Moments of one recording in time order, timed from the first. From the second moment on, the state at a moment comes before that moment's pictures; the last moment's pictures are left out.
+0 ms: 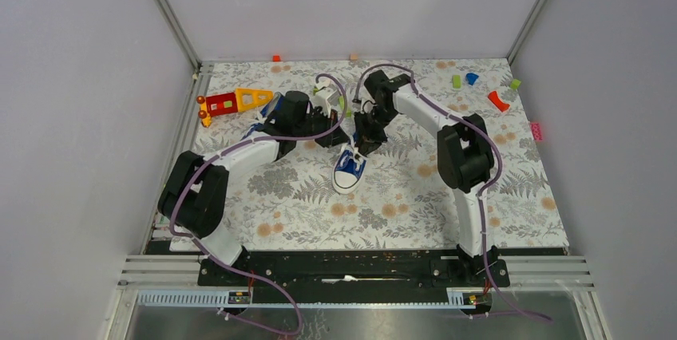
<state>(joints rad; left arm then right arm) -0.48 1.63 1.02 0.09 0.58 -0.21 0.50 2.15 1.80 -1.08 -0.58 0.32</state>
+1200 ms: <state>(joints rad) -0.48 1.65 0.95 0.13 0.54 -0.15 0.49 1.84 1.72 -1.00 -0.34 0.33</state>
